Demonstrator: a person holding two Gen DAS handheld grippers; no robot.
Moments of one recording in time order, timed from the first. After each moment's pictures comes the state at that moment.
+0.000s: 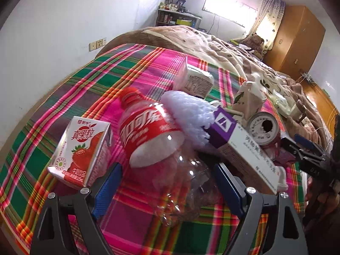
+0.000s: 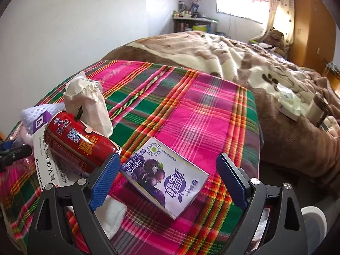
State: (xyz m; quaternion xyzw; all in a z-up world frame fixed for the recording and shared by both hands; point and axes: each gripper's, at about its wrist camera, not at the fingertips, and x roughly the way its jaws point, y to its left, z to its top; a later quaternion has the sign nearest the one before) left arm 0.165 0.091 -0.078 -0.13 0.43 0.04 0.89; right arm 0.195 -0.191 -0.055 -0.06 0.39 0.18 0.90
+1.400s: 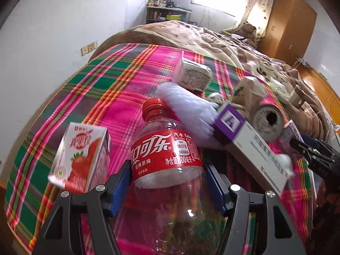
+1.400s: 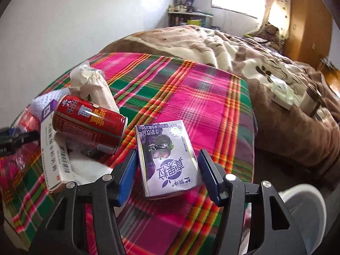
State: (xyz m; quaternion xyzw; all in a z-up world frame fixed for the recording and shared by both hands) left arm 0.164 0.091 -0.079 -0.09 0.44 0.01 0.89; right arm 0.167 -0.192 -0.055 -0.06 0.41 0.15 0.90
